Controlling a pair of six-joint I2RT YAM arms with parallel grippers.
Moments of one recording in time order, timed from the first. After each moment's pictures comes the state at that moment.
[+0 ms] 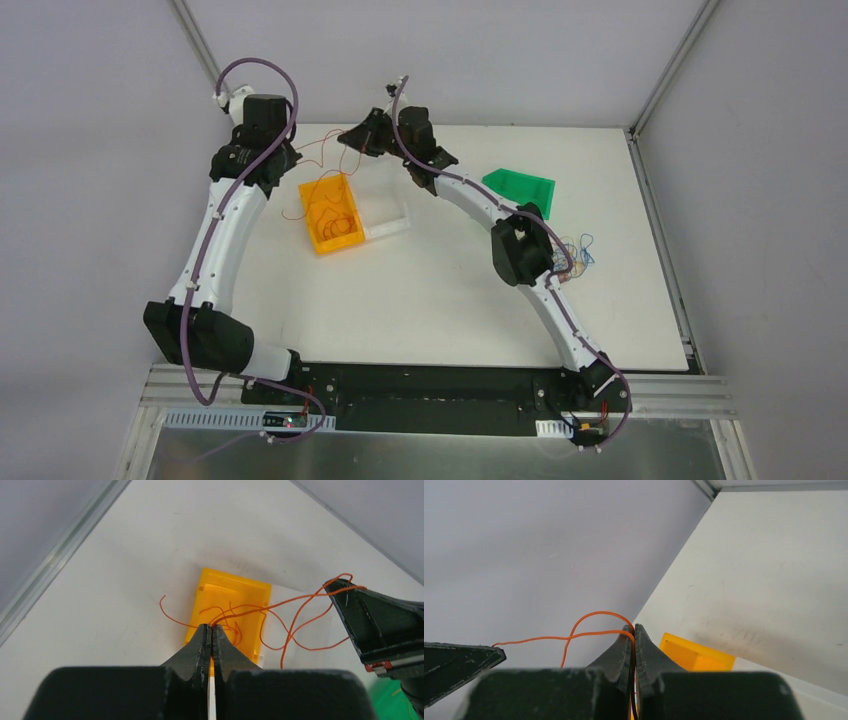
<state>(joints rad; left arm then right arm) -0.12 1.40 1.54 -0.79 -0.52 -0.55 0.71 2.56 2.36 0.19 -0.36 0.86</state>
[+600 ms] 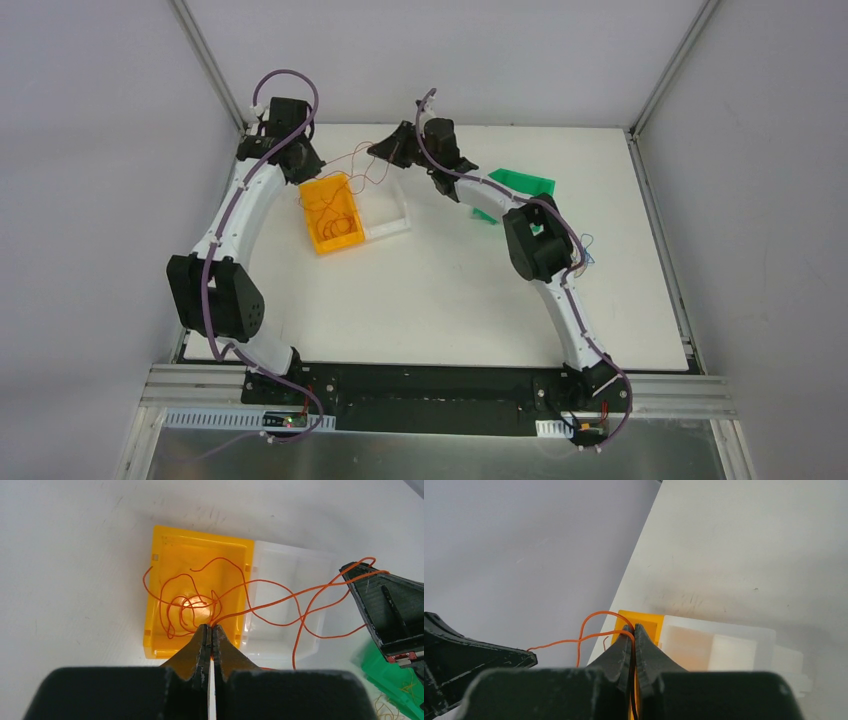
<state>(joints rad) -0.12 1.60 1.55 -0.78 -0.26 -0.59 0.61 2.46 2.03 0.31 -0.38 0.92</state>
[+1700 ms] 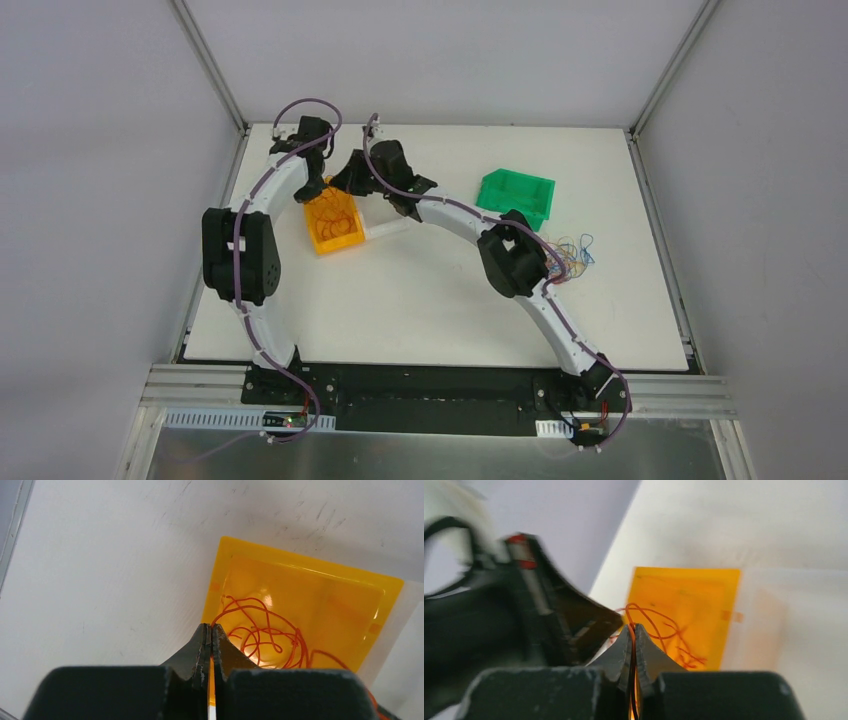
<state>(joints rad) -0.12 1.86 1.52 -0.77 -0.50 -0.54 0.82 2.50 2.15 0.13 -0.24 0.79</state>
